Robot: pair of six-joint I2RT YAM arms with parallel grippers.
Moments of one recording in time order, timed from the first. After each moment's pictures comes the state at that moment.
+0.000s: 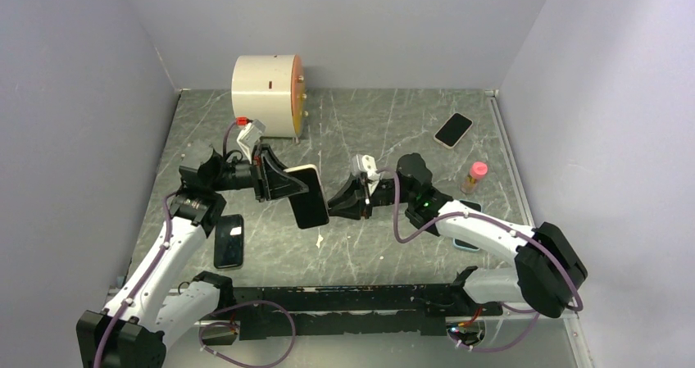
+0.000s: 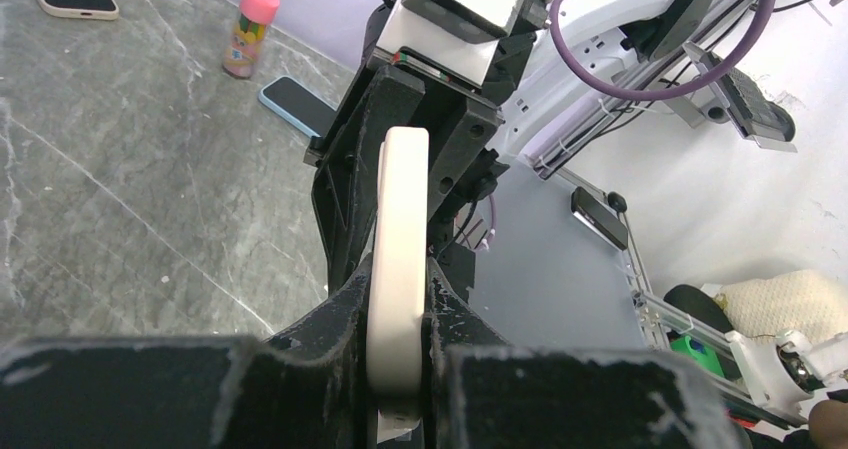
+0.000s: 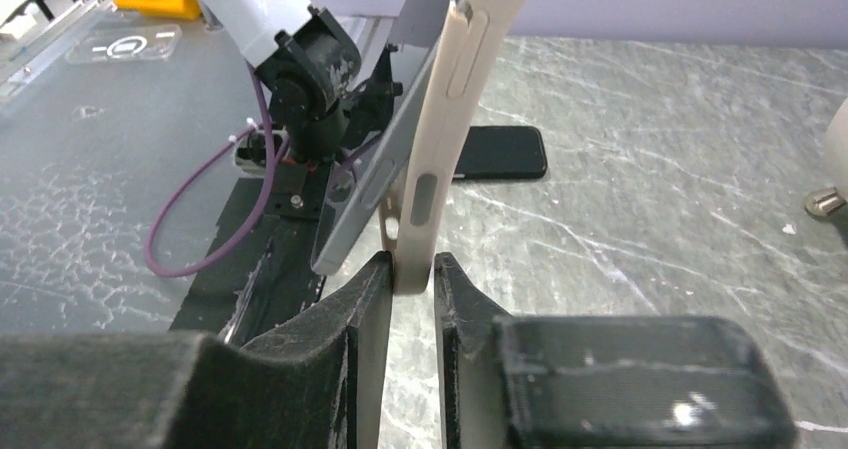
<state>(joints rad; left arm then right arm) -0.26 0.90 0.75 0.24 1.20 -0.61 0.74 1.26 0.68 0.54 -0.97 -0.02</state>
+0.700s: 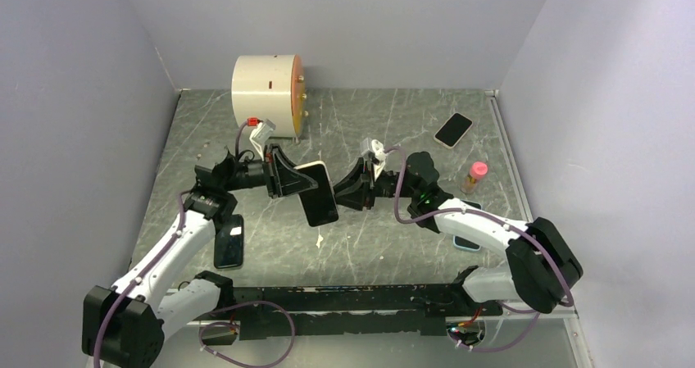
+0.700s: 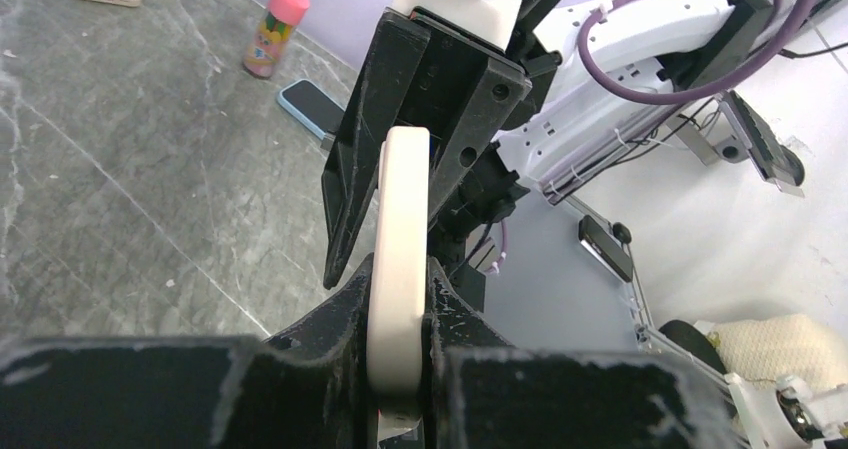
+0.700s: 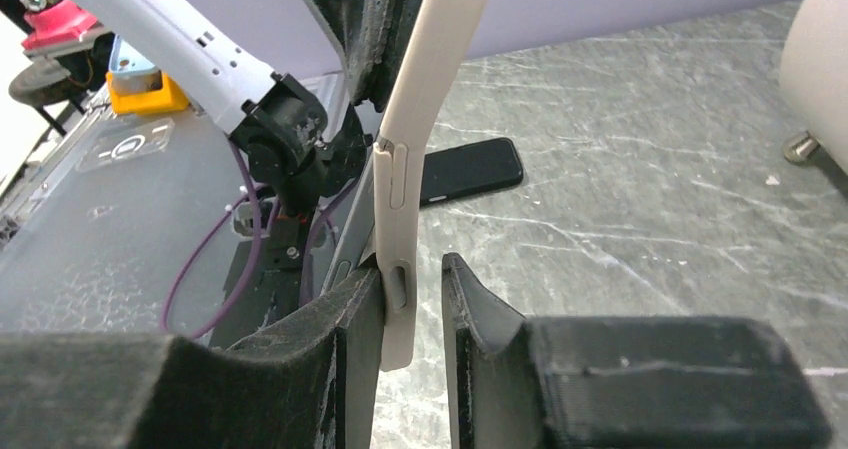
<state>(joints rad) -0.32 0.98 0.69 0.37 1.09 -0.66 0.69 1.29 0.65 0.75 -0.92 0.26</state>
